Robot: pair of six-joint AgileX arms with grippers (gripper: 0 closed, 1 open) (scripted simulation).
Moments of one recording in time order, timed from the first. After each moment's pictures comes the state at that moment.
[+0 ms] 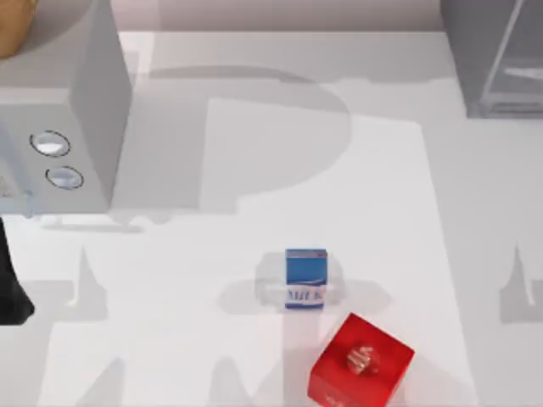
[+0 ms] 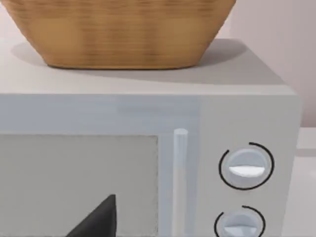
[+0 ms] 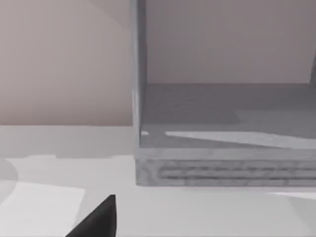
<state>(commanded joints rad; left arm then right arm) 0.00 0.00 0.00 0.00 0.00 0.00 0.00 0.00 0.00 0.00 0.00 0.00</state>
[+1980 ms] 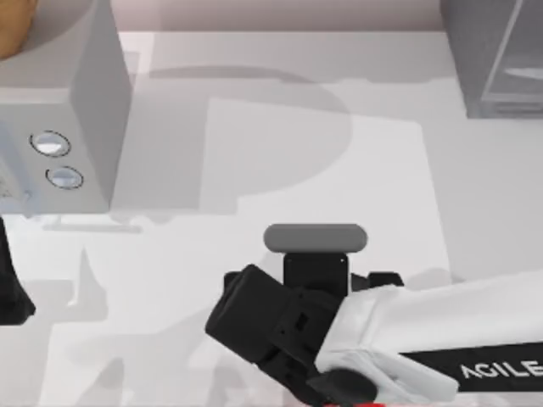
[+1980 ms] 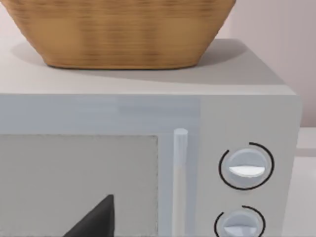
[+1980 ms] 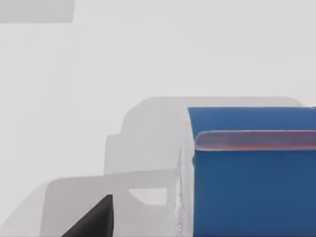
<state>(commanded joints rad) 0.00 0.00 0.00 0.00 0.00 0.00 1.10 1.89 0.97 -0.18 0.76 0.93</state>
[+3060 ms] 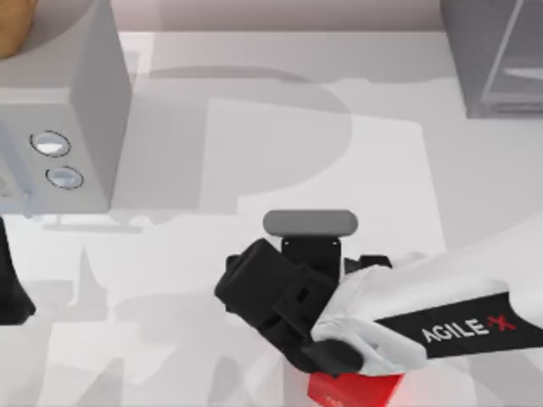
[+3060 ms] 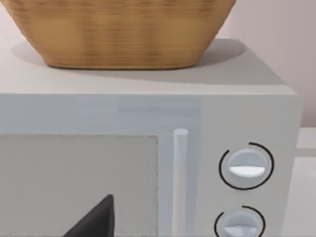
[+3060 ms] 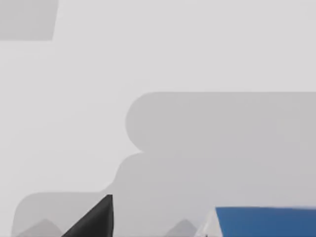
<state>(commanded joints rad) 0.00 0.00 0.00 0.00 0.00 0.00 1.01 2.03 0.99 0.01 0.71 0.82</state>
